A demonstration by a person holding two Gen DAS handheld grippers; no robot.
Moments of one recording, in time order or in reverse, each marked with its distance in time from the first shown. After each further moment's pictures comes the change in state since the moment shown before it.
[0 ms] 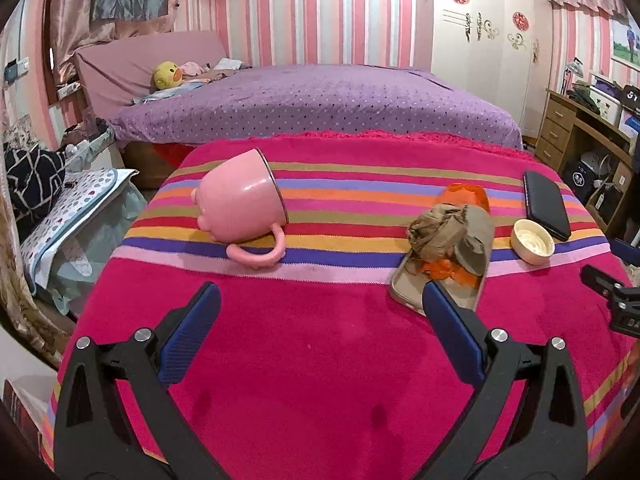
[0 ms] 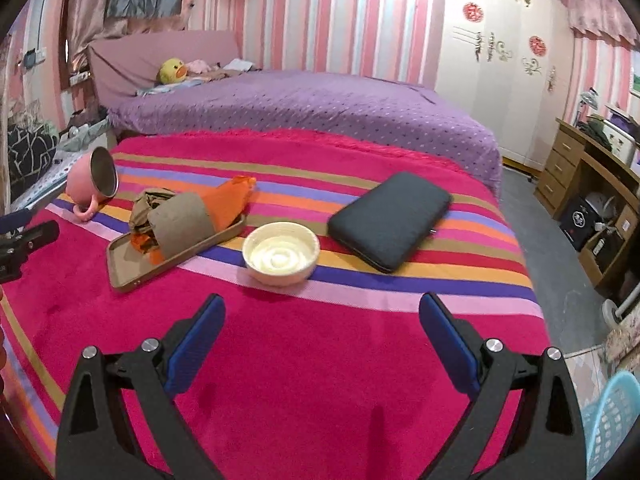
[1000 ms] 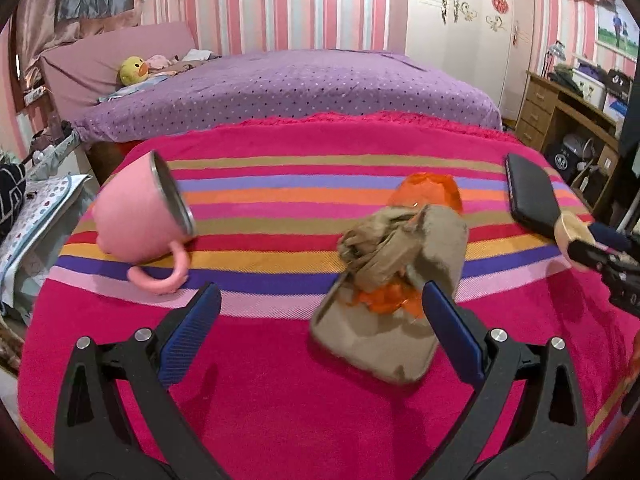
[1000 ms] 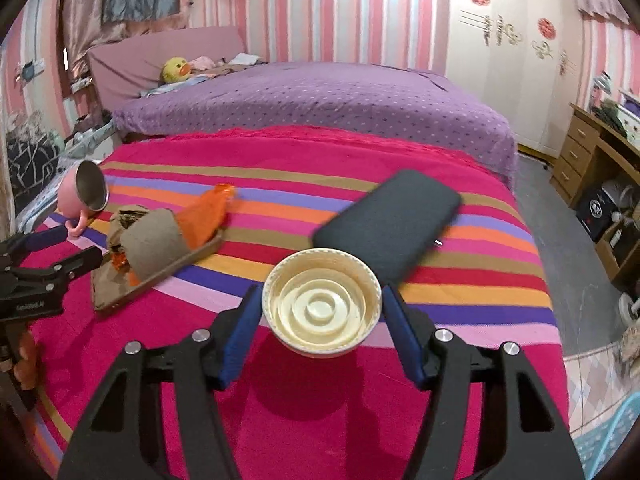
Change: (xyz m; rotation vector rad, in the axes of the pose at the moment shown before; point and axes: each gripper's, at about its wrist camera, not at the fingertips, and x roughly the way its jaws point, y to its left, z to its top) left arm 0.048 -0.055 0.014 0.031 0.048 -0.090; right arm 0.029 -0.033 0.017 0.046 0.034 0.062
